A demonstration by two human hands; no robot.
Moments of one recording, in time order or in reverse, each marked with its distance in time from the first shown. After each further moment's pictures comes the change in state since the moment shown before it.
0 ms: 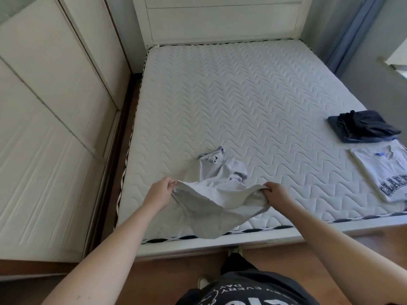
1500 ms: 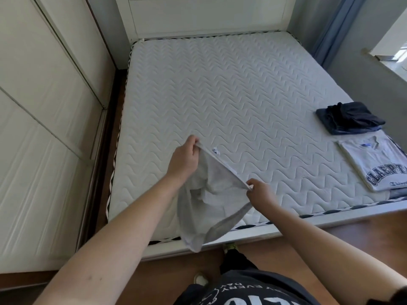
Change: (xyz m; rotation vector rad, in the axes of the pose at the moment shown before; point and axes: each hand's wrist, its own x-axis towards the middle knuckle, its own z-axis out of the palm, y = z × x) left_hand 0.034 0.145 -0.012 -0.177 0.227 0.336; right_hand 0.002 -0.011 0.019 -0.117 0.042 0.057
